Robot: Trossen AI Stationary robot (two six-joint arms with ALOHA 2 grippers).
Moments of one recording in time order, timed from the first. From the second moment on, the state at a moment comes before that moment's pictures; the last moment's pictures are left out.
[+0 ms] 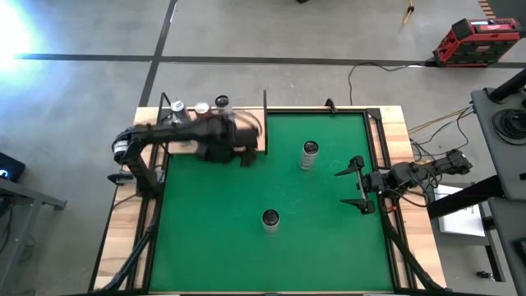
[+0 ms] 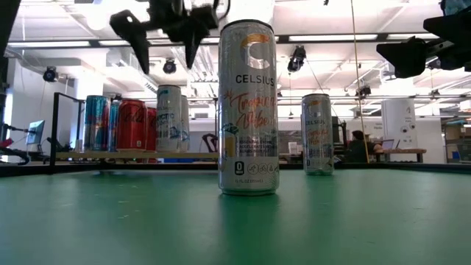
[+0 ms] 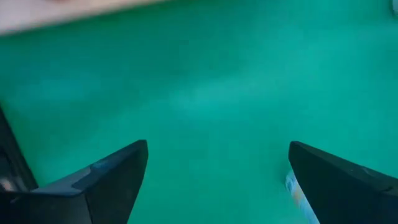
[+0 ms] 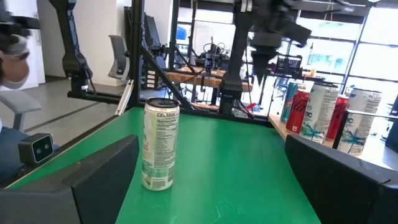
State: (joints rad) left arm 0.12 1.74 1.75 -1.49 -0.05 -1.29; right arm 0.30 0.02 0.01 0.08 0.13 -0.13
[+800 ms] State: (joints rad) left arm -0.35 1.76 1.75 -1.14 -0.13 -1.10; right arm 0.30 0.02 0.01 0.08 0.13 -0.13
